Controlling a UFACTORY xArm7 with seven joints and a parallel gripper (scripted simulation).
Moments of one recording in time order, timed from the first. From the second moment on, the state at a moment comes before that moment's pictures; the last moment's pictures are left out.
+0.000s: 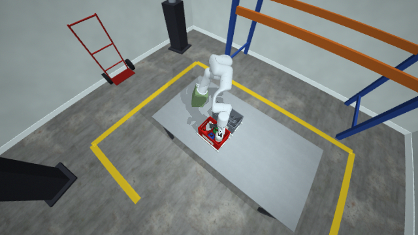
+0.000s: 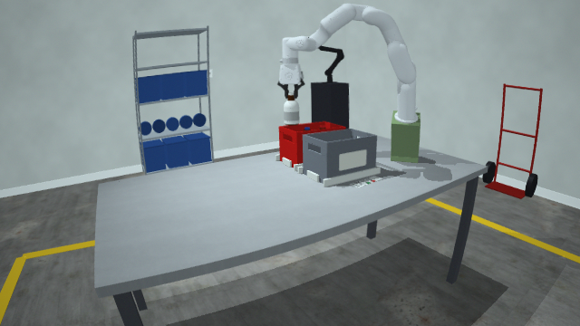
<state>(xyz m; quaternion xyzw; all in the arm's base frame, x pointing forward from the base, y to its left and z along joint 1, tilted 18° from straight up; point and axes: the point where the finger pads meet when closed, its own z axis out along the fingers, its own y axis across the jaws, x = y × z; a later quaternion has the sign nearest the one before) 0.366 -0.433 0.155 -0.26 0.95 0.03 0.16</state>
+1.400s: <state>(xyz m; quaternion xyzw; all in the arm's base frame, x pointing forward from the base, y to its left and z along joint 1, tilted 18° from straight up) 0.341 -0.374 0.157 -0.26 0.95 0.03 0.16</state>
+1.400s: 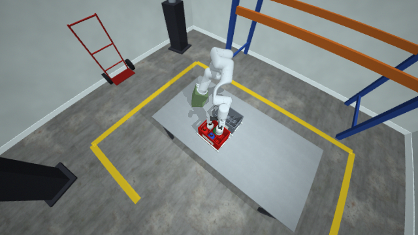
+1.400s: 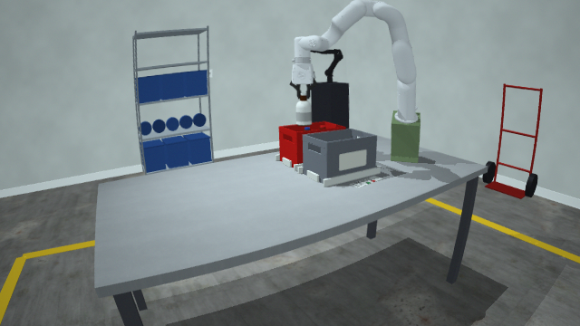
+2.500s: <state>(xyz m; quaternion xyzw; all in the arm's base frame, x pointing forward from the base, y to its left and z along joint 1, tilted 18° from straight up) 0.318 -0.320 0.159 -0.26 0.95 0.03 0.16</state>
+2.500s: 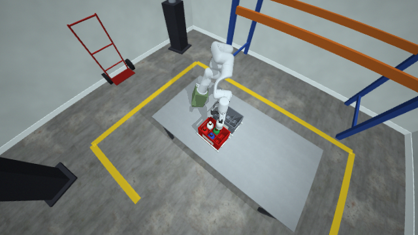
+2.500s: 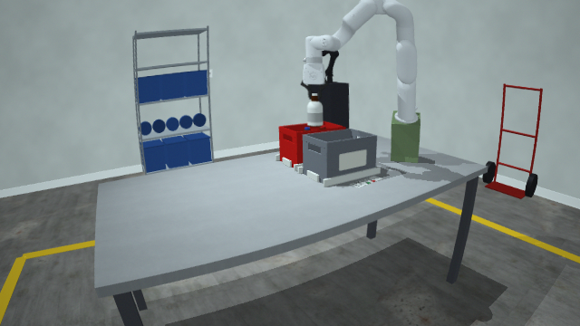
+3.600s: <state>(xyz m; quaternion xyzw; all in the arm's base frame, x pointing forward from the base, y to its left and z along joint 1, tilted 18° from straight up) 0.296 -0.267 0.160 -0.26 0.95 0.03 0.16</state>
